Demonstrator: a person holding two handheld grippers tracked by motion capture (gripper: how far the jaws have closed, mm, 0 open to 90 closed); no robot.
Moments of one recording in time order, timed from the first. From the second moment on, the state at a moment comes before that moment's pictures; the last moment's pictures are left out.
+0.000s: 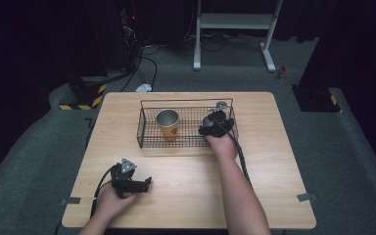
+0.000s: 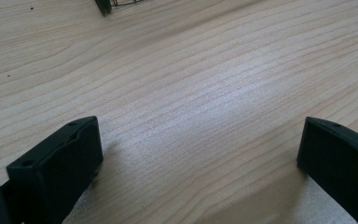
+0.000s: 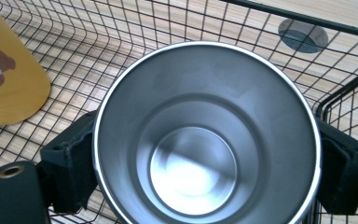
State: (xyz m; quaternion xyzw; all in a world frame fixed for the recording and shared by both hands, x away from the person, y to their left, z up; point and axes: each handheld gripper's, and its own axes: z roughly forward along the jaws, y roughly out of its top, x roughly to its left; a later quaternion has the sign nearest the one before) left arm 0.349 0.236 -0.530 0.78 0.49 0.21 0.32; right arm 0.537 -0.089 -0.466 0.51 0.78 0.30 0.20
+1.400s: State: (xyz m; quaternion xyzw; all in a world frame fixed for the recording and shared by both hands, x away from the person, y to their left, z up) left arm 0.349 0.236 -0.530 0.78 0.49 0.21 0.32; right arm 0.505 -0.103 -0.431 0.49 0.76 0.37 0.24
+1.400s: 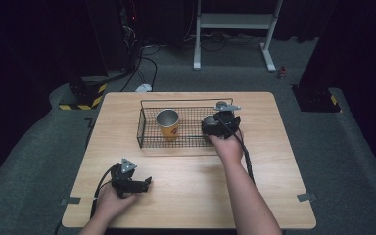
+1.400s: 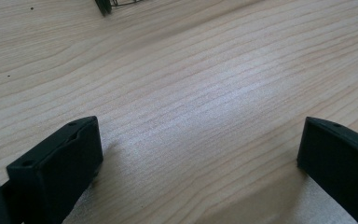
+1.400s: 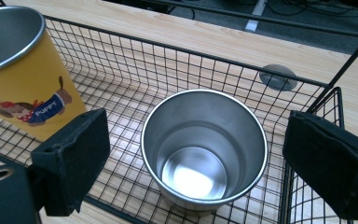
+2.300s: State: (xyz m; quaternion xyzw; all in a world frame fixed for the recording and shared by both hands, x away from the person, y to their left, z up) left arm 0.349 0.236 -0.530 0.78 0.49 0.21 0.32; right arm 0.457 -0.121 -0.437 0.47 0.76 0.39 0.24
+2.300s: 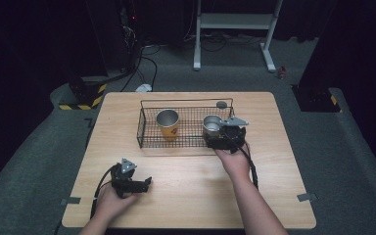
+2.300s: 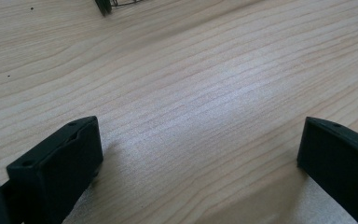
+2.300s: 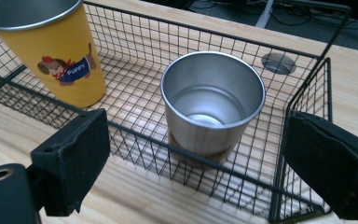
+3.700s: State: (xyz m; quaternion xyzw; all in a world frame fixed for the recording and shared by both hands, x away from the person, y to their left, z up) left arm 0.349 0.236 -0.530 0.78 0.49 0.21 0.32; right arm 0.372 -0.215 -0.525 0.52 0.77 0.31 0.21
